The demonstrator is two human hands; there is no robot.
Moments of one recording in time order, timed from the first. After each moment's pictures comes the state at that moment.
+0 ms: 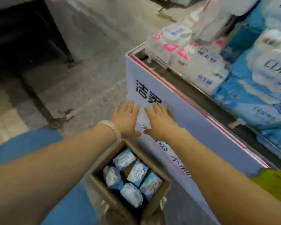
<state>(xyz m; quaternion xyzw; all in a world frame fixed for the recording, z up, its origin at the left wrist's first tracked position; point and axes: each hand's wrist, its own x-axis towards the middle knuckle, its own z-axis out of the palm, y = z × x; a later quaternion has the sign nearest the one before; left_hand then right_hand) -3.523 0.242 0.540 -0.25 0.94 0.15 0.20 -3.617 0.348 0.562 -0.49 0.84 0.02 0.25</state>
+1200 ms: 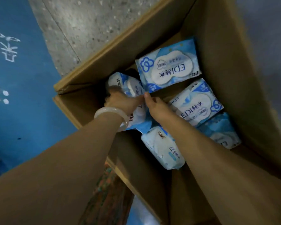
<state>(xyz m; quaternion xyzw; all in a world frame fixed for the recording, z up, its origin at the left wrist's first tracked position) -3.353 0.265 -0.126 -0.75 0.43 0.42 0.27 -3.446 0.328 -0.130 -0.08 0.73 -0.07 0.68</state>
